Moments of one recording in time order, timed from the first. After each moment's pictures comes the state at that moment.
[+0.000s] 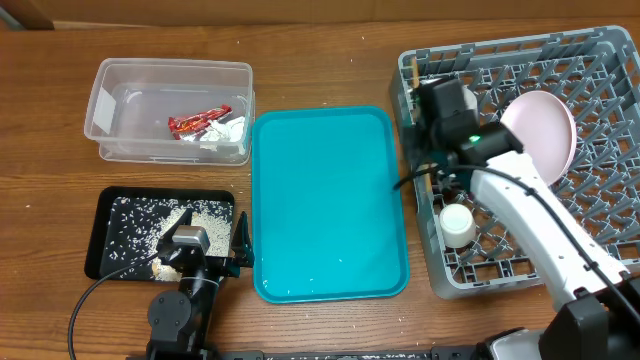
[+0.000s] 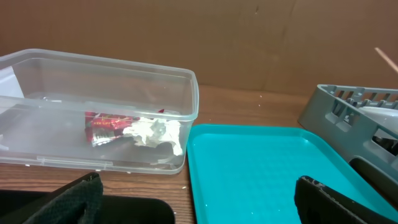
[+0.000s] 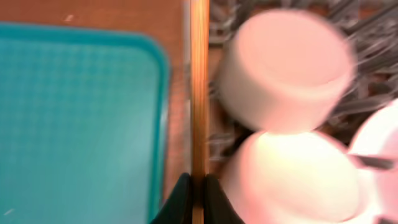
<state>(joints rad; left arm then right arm) -0.10 0.02 0.01 -0.07 0.02 -0.18 0.33 1.58 1.28 -0.72 0.17 0.17</state>
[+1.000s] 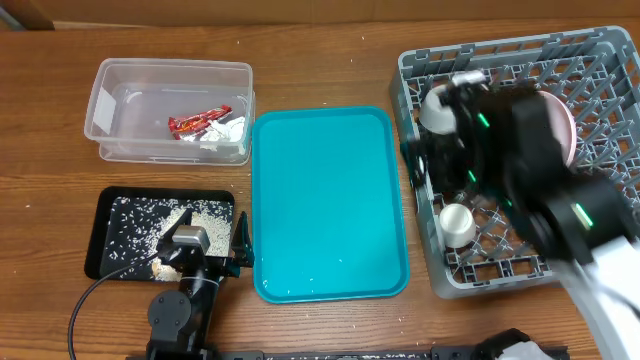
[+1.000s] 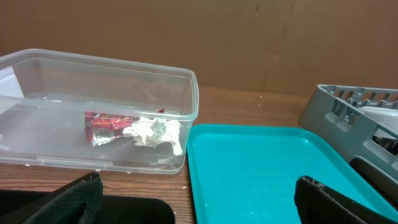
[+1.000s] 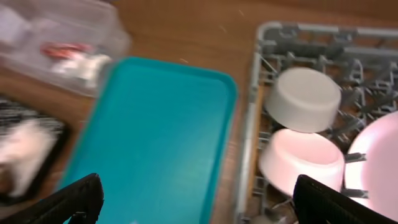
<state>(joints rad) -0.10 0.02 0.01 -0.07 0.02 -0.18 0.41 1.18 1.47 -1.05 -0.04 0.15</state>
